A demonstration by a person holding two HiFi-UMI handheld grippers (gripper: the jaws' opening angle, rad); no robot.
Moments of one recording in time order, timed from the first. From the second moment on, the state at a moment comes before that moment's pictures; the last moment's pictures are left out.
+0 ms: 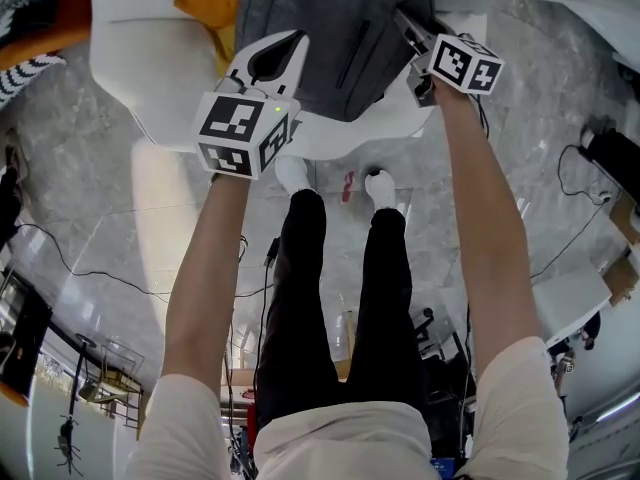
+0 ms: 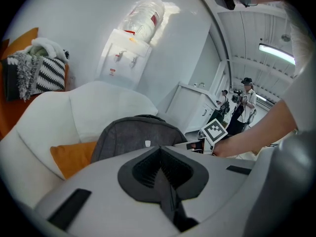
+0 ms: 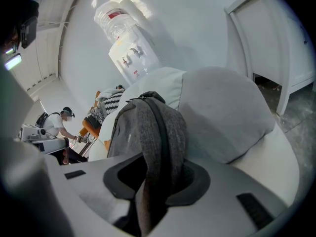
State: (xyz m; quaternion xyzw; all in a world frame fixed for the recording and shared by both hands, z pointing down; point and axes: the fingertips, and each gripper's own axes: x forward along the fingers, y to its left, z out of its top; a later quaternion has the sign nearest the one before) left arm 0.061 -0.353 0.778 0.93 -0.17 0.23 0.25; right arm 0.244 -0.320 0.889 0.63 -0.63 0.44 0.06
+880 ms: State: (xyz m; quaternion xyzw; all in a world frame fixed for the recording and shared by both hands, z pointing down) left arm 0.118 -0.323 0.812 0.93 -0.12 0.25 0.26; right arm 0.268 -0.315 0.910 0.65 -0.61 0.45 0.03
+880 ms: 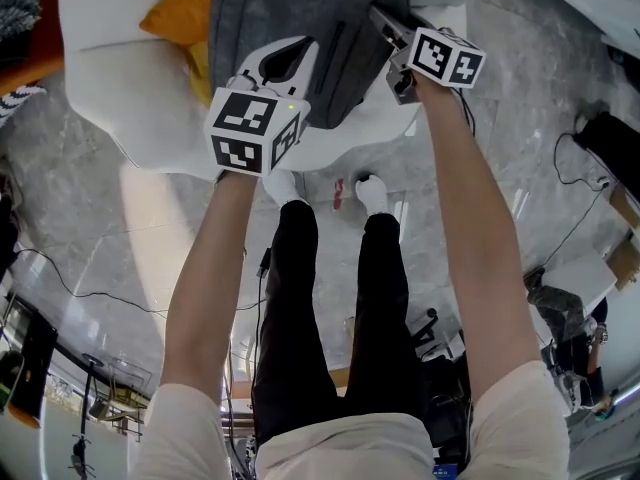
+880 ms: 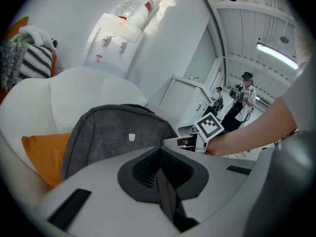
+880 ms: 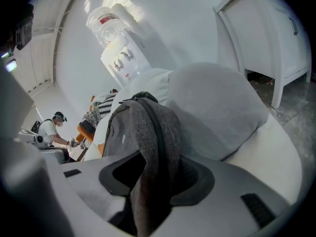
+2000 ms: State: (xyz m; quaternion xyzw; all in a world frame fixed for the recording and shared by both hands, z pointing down) left arm 0.087 -0.322 0.758 0.92 -0.15 0.26 0.25; right arm 0.260 -0.274 0.867 0.65 -0.60 0.46 0.10
